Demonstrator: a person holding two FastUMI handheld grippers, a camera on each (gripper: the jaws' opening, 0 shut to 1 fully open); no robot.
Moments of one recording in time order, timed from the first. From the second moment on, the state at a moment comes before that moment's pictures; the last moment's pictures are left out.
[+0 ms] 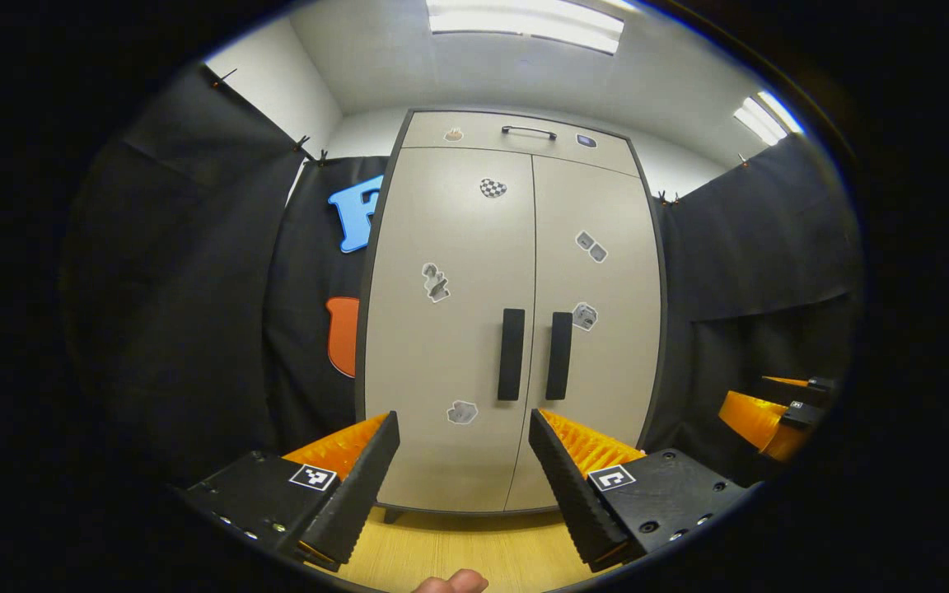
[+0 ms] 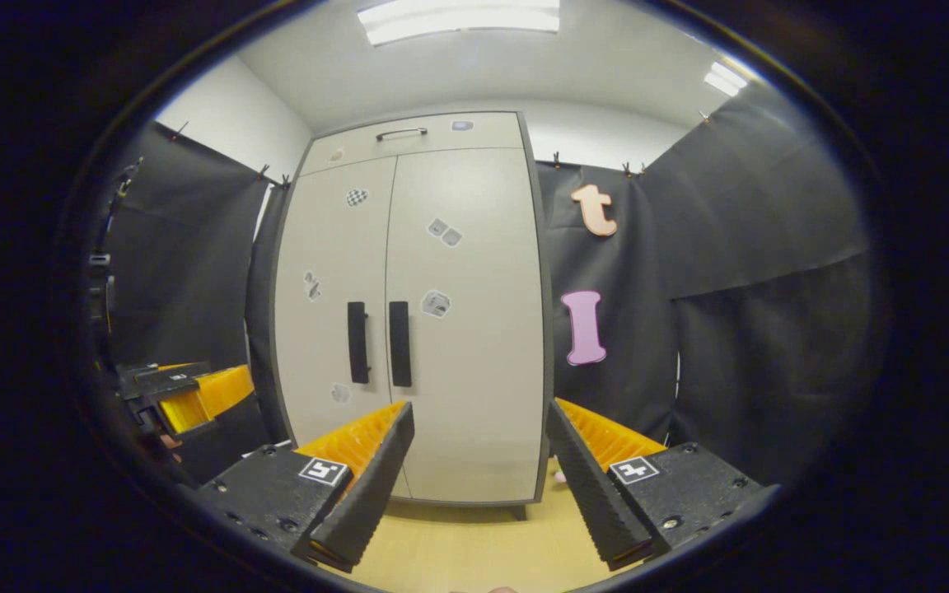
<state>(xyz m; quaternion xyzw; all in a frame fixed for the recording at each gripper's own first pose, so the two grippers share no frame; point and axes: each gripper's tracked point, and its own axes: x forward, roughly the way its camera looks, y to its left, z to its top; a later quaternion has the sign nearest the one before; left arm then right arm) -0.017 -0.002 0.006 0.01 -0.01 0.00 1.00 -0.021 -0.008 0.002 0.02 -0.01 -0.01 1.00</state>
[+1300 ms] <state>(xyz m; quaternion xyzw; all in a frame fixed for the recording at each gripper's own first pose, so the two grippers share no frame) -0.054 0.044 -0.051 0.00 0.05 0.00 1.00 0.208 0.096 0.024 0.00 0.02 0.03 1.00</state>
